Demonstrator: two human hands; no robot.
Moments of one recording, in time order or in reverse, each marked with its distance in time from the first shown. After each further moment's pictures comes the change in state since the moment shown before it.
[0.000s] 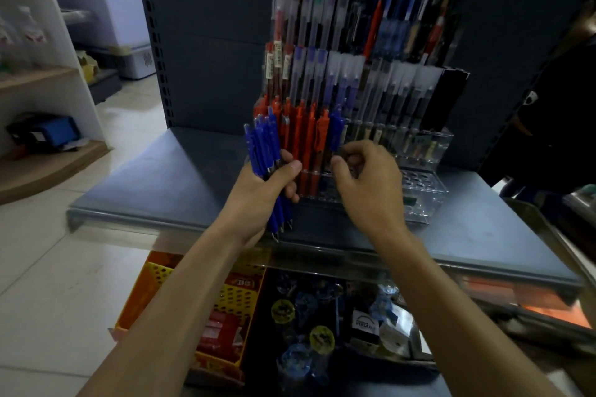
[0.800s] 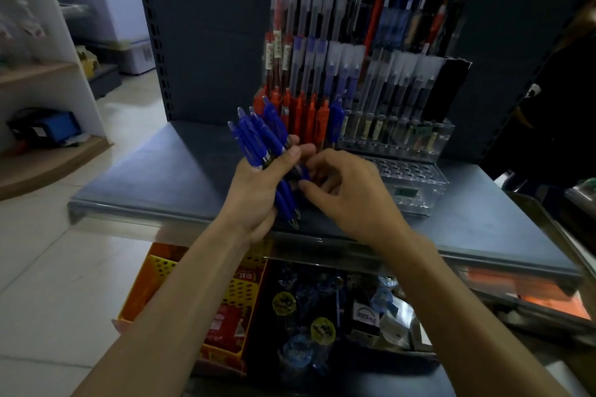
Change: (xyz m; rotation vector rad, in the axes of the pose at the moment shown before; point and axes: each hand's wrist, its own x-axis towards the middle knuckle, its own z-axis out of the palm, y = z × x) left_hand -0.005 0.003 0.006 -0.241 0.029 -0.068; right_hand -0.016 -0.011 -0.013 0.126 -0.380 -0.239
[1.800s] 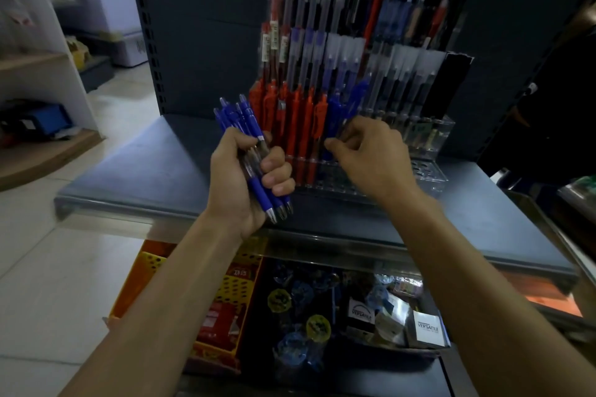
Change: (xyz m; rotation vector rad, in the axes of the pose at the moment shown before) left_hand 0.005 0.006 -0.007 -0.454 -0.141 -0.112; right_hand 0.033 0.008 -0.020 -0.267 0.139 0.263
